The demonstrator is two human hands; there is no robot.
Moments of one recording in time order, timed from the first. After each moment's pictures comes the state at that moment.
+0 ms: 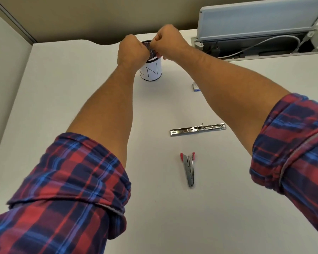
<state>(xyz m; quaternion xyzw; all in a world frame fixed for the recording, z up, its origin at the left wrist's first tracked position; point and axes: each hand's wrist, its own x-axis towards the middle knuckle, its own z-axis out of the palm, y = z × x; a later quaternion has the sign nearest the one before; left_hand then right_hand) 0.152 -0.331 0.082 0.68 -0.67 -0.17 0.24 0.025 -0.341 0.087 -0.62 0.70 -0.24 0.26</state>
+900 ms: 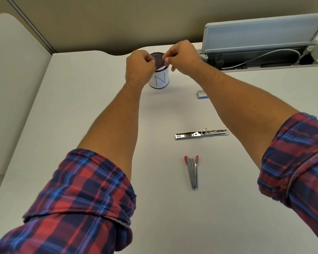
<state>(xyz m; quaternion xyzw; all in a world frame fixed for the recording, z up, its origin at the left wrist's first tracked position) 0.166 -0.308 0.080 0.65 -0.66 -0.19 0.33 0.006 -0.307 0.095 -0.65 0.66 -0.26 0.27</state>
